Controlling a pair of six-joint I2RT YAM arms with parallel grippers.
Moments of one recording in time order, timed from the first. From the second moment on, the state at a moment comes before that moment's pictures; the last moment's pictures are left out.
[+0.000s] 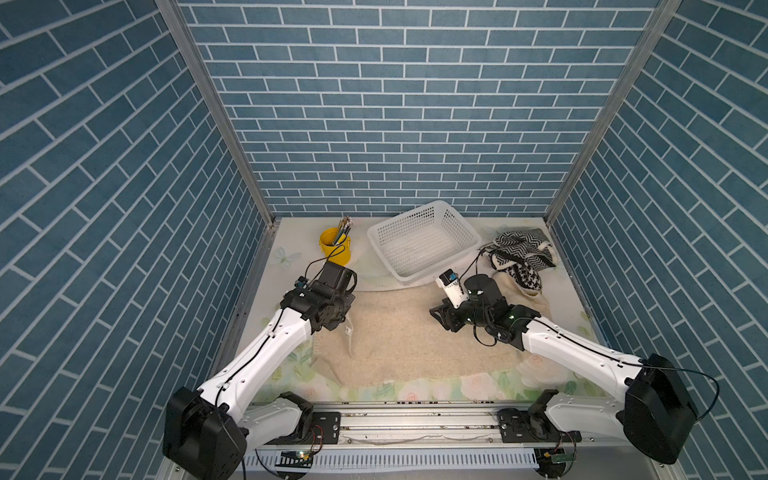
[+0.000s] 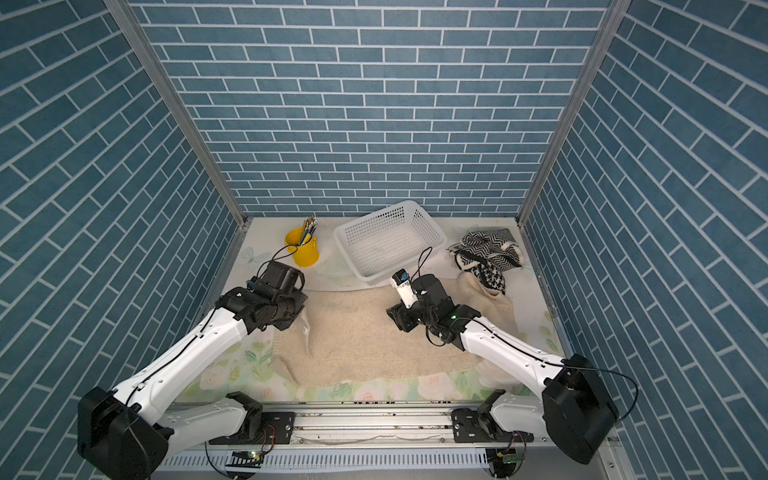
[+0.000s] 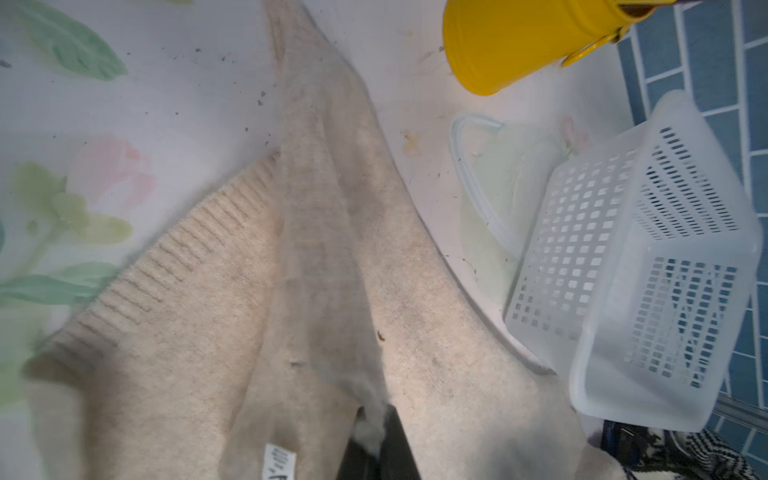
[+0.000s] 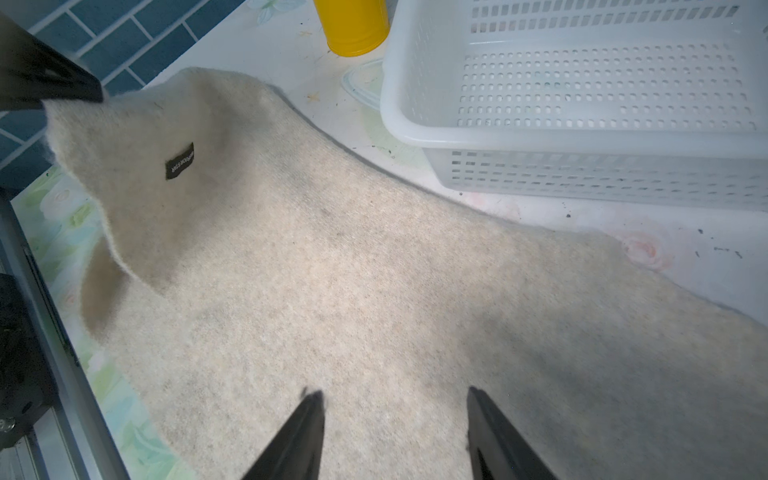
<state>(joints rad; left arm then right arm) -0.45 1.17 0.92 -0.84 -0.17 -1.36 0.74 1.24 0.76 -0.21 -0.17 0.10</state>
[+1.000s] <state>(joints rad) -0.64 0.64 0.29 -0.87 -0.15 -1.80 0.38 1.28 0.72 -0.27 0.02 0.21</state>
